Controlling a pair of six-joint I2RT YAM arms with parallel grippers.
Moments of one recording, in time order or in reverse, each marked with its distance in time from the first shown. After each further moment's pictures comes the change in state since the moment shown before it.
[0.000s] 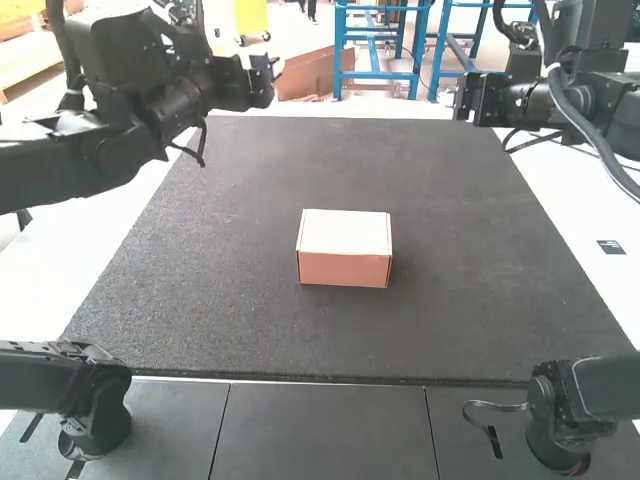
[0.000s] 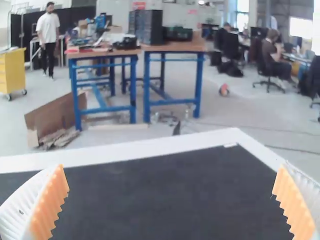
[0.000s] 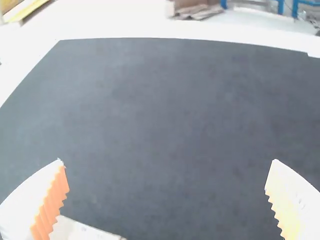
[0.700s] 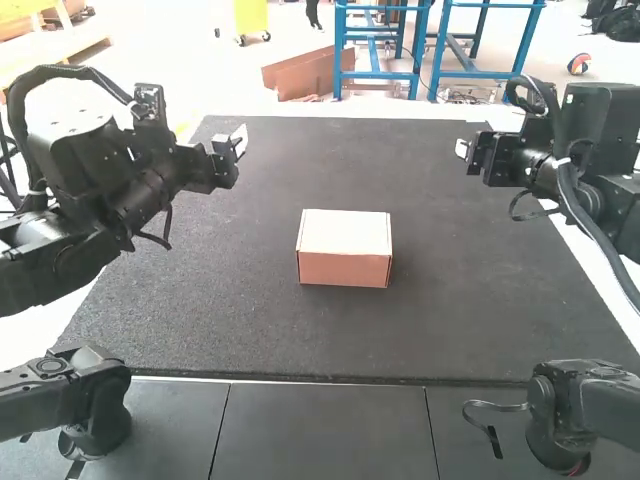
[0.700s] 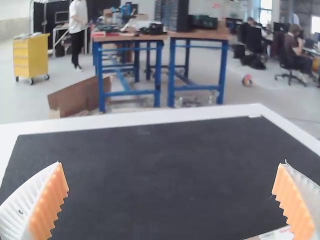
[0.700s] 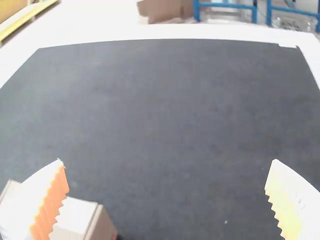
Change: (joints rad) left arm 0.015 -0.355 -0.389 -0.010 -0.055 -0.002; right arm 0.000 -0.314 -0.394 0.173 0.092 0.025
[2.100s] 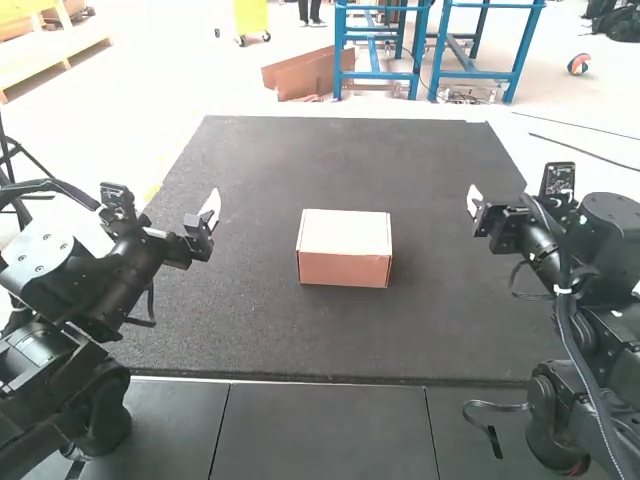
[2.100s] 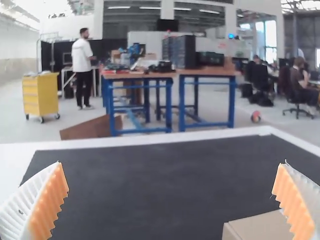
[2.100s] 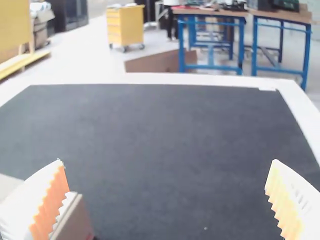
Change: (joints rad) left arm 0.040 -0.583 -0.422 -0.011 0.014 0.065; right arm 0.000 -0.454 -0.476 0.264 0.054 -0.051
